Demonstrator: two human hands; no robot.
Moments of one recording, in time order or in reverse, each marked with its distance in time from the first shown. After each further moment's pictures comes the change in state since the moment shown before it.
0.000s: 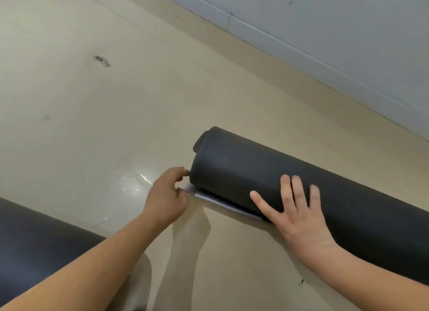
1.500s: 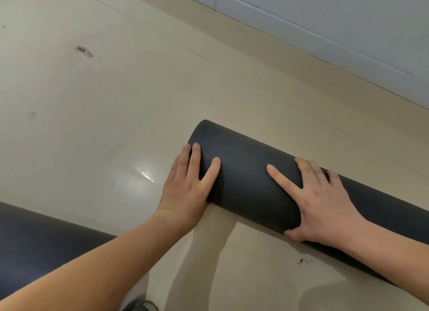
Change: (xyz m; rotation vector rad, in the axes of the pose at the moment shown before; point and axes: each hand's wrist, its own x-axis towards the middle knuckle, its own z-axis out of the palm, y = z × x) left_hand -0.022 0.027 0.035 0.810 -0.011 0.614; right_hand -0.014 0.037 -0.024 0.201 -0.250 0.065
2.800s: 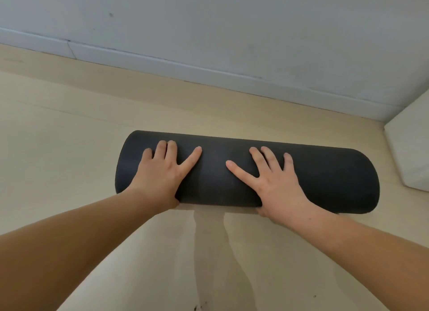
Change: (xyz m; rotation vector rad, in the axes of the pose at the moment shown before) left_hand 0.220 0.230 -0.032 0.361 -0.193 0.363; right_hand -0.036 0.240 0.075 -0.018 0.141 0.289
